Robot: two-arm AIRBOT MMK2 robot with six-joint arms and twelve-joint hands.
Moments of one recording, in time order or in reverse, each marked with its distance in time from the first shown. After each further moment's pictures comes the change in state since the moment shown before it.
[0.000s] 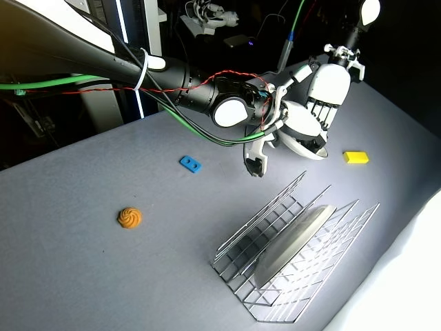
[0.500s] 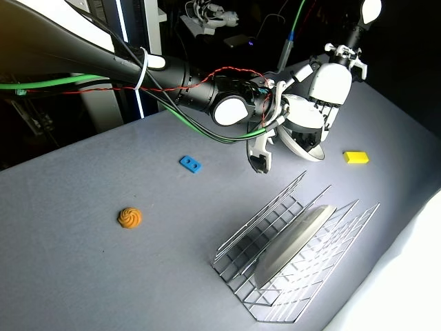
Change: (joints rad) left arm -0.077 0.029 -0.020 0.037 0.001 0.000; right arm 0.000 0.002 -0.011 0.002 0.037 0.001
